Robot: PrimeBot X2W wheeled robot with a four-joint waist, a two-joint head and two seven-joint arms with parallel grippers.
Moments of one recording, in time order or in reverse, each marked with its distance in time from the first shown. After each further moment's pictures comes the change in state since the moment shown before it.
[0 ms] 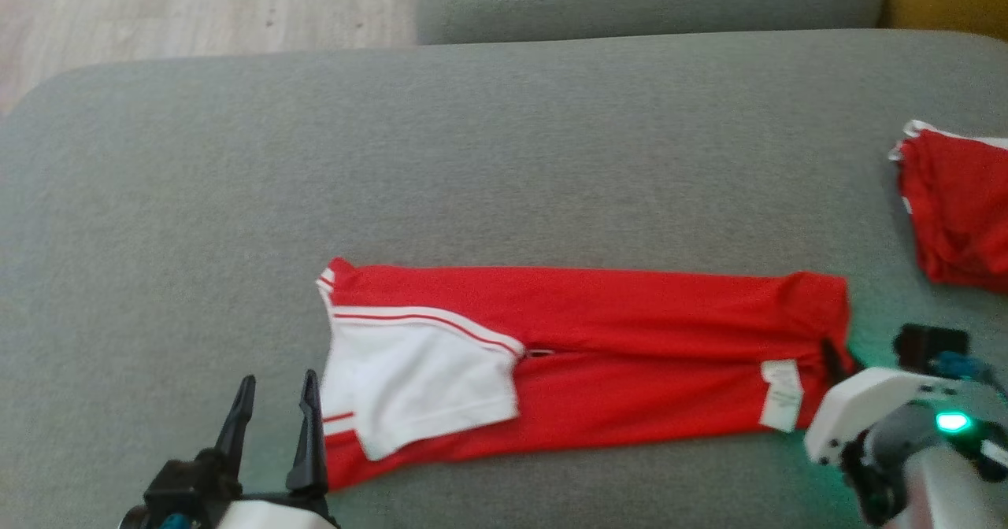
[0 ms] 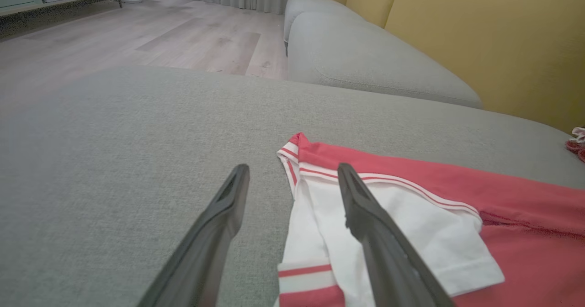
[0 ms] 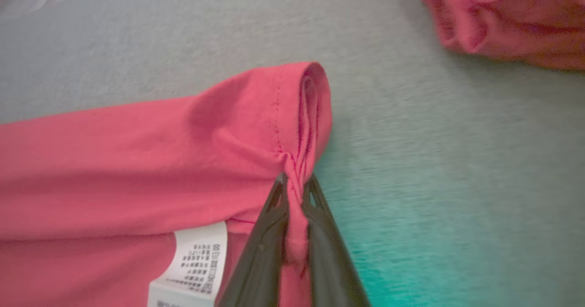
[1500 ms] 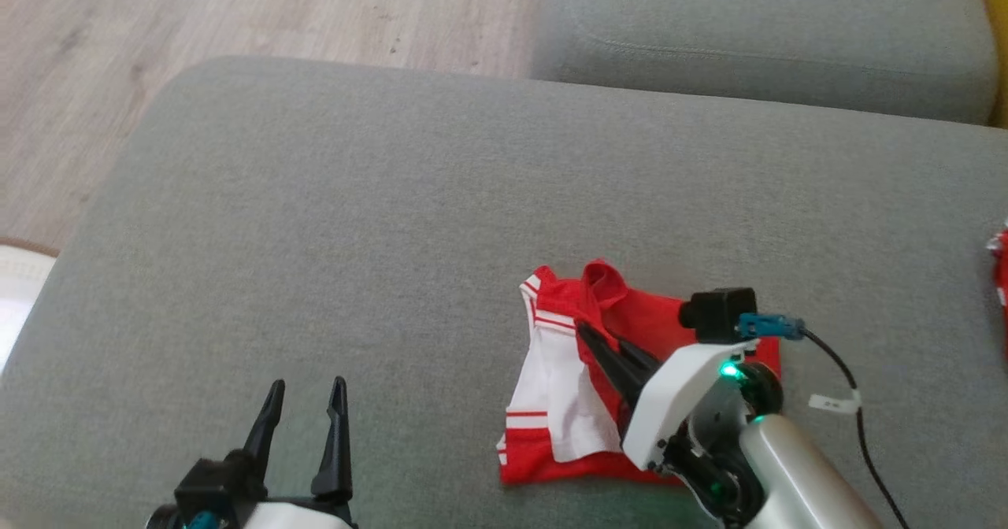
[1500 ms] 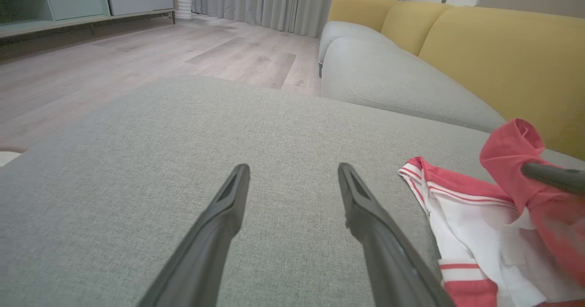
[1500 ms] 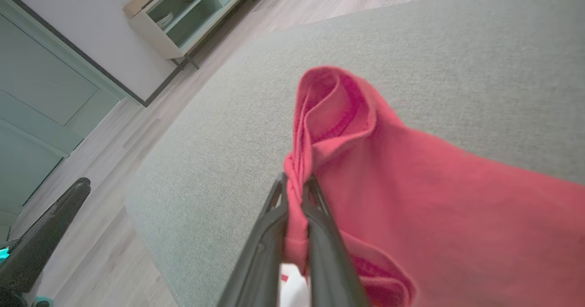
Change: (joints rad) left arm -0.020 -0.018 -0.049 0.024 0.007 -0.011 0.010; right arm -0.037 -0.012 0.597 -0.214 0.464 0.000 0.106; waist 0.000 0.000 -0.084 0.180
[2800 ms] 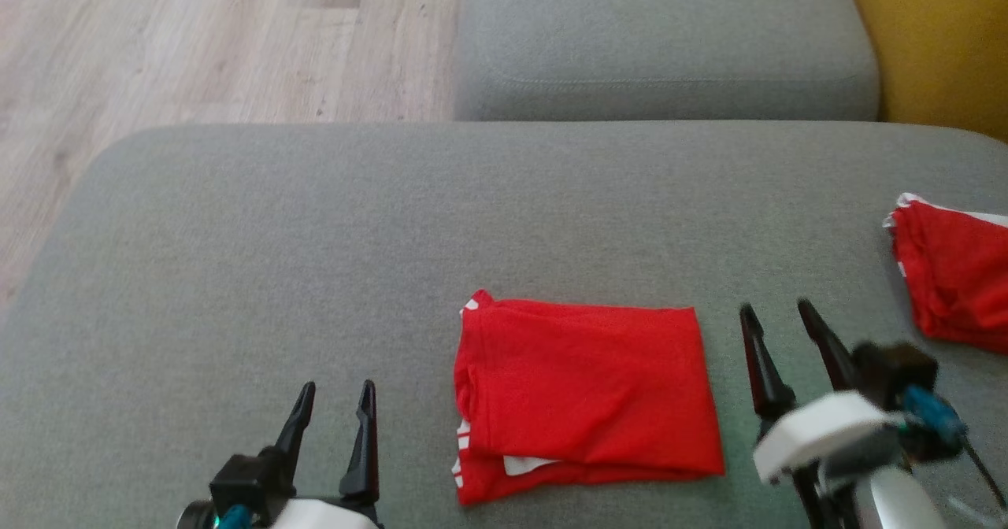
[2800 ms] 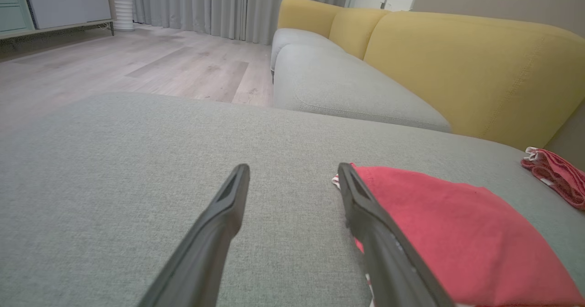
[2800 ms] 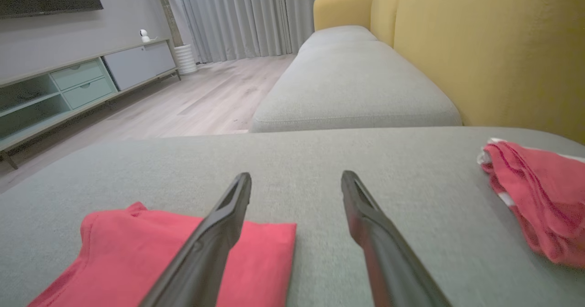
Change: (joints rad) left arm -0.038 -0.055 -0.043 0.073 0.006 -0.016 -0.001; right arm 0.153 0.001 -0.366 -0.026 -0.400 0.000 -0.364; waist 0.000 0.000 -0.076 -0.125
